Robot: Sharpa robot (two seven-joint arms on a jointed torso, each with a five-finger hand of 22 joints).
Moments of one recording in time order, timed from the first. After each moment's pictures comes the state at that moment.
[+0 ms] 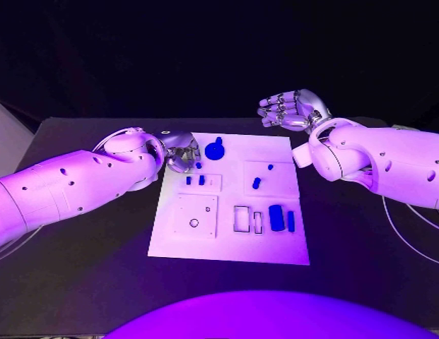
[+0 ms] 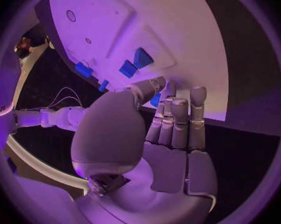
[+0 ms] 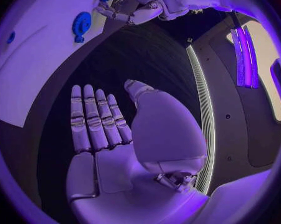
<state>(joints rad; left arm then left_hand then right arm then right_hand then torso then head) 1.19 -0.58 -0.06 1.20 -1.50 -0.09 -0.06 1.36 -0.21 0.67 -0.05 0.14 0.87 0.16 0.22 0.20 1.06 0.10 0.36 0.10 1.14 0.03 1.36 0.69 0.17 0.97 0.14 1.15 0.92 1.26 -0.79 -0.14 1.39 -0.43 -0.54 0.26 1.35 -0.14 0.36 0.19 0.24 0.82 0.21 0.15 0.25 0.97 0.21 0.07 0.06 1.00 0.17 0.08 0.18 0.17 0.88 0.28 0.07 0.09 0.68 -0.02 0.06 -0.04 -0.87</state>
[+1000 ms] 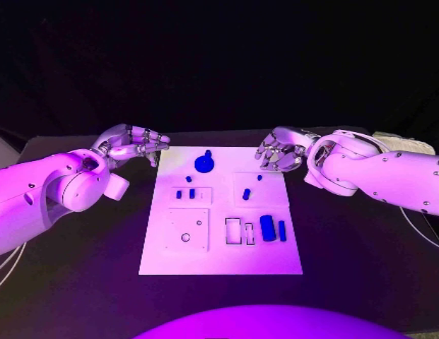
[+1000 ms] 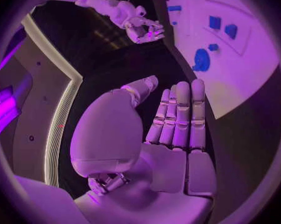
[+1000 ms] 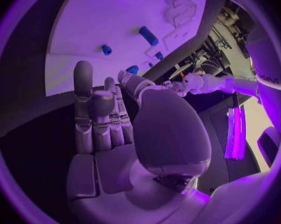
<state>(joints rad) 1.19 -0.82 -0.03 1.33 -0.35 -0.10 0.24 1.30 -0.21 0.54 0.03 0.14 0.90 0.19 0.22 0.20 0.98 0.13 0.39 0.09 0.96 0.06 1.16 0.42 0.17 0.89 0.16 0.98 0.77 1.25 -0.87 -0.14 1.43 -1.27 -0.30 0.01 1.35 -0.23 0.48 0.05 0.16 1.03 0.15 0.14 0.23 1.31 0.06 0.08 0.11 1.47 -0.01 1.02 0.86 0.16 1.32 0.07 0.75 0.58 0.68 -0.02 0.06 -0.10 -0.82</state>
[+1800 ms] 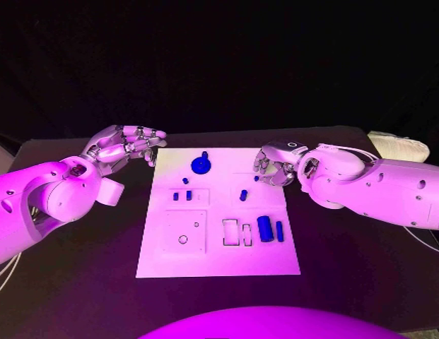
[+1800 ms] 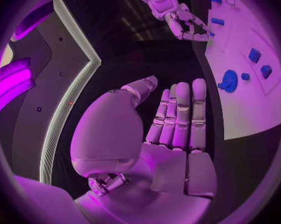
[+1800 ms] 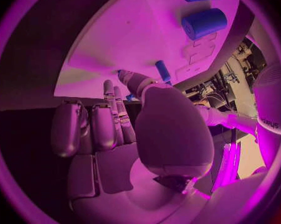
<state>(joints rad) 1.19 -0.88 -0.03 1.43 -0.18 -0.03 0.34 1.30 -0.20 0.54 0.03 0.14 0.90 0.19 0.23 0.20 0.98 0.13 0.40 0.10 0.97 0.05 1.17 0.44 0.17 0.91 0.16 0.99 0.77 1.20 -0.87 -0.14 1.47 -1.61 -0.30 -0.15 1.34 -0.27 0.53 0.07 0.19 1.06 0.15 0.15 0.27 1.20 0.08 0.06 0.09 1.46 -0.01 1.31 1.12 0.08 1.46 0.09 1.28 1.20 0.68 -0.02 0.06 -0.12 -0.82</state>
